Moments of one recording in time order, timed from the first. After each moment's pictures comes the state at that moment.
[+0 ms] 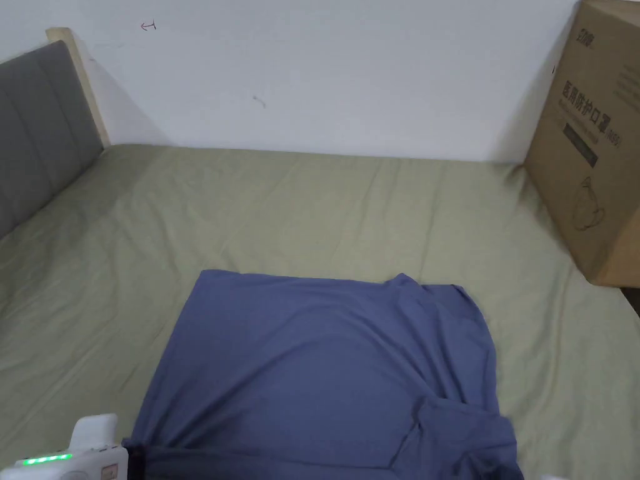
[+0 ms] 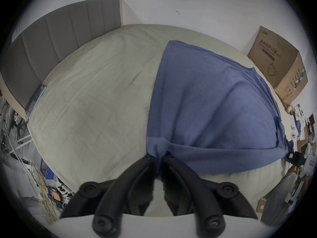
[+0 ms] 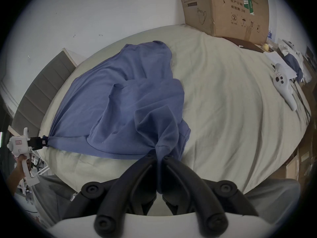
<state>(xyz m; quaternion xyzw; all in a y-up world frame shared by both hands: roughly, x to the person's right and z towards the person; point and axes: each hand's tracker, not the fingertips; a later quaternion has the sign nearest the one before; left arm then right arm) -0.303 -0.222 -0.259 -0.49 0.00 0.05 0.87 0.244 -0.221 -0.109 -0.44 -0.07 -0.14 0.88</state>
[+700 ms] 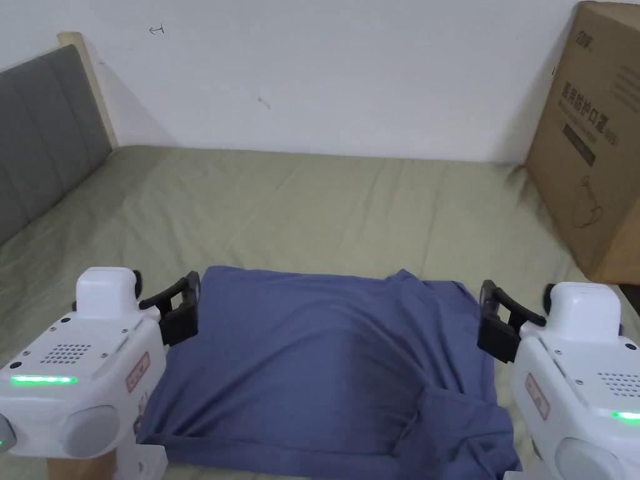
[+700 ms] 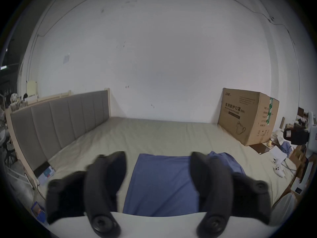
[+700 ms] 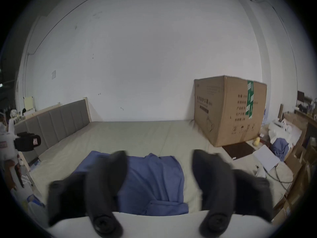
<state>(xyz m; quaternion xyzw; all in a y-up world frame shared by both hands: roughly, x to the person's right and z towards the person) -0.216 -0.024 -0.224 -0.12 -0.06 0.02 0.99 0.179 -0.011 -0.142 -0.10 -0.09 0.00 0.99</state>
